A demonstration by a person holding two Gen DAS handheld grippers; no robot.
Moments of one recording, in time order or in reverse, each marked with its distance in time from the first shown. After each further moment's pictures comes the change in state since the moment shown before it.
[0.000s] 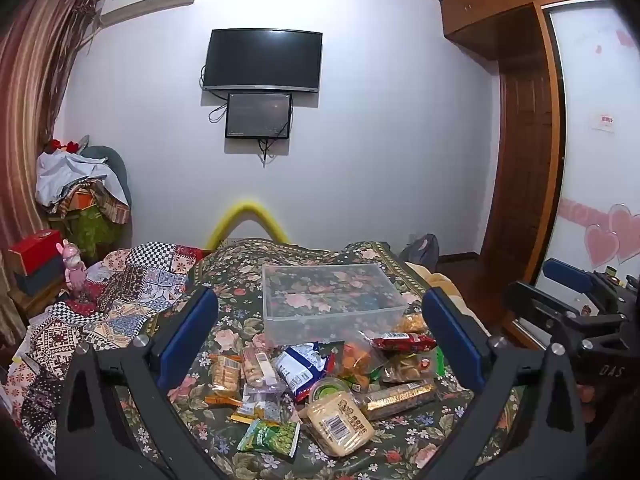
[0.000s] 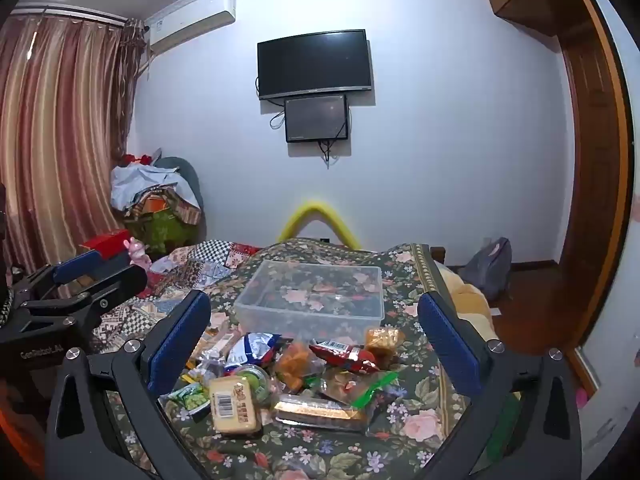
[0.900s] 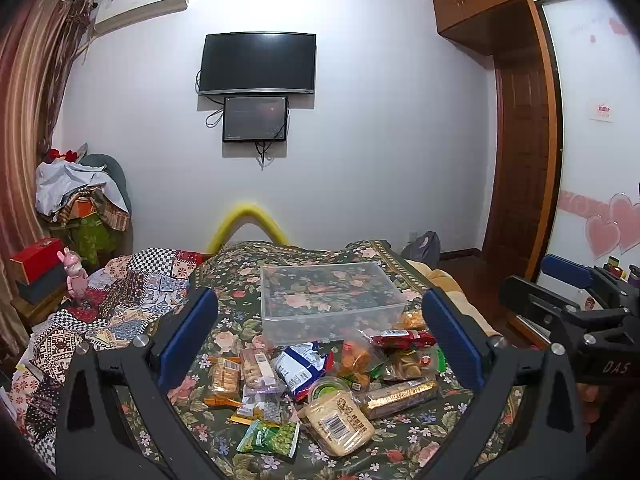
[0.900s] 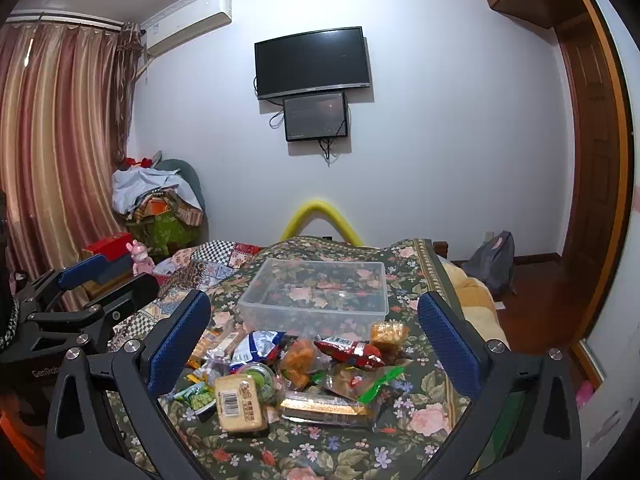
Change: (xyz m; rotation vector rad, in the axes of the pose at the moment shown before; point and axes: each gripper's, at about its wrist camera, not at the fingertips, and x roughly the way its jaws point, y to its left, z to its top) left arm -0.001 -0.009 -0.002 0.038 -0.003 0.013; right arm -0.007 0.011 -0.003 0.023 -0.002 0.006
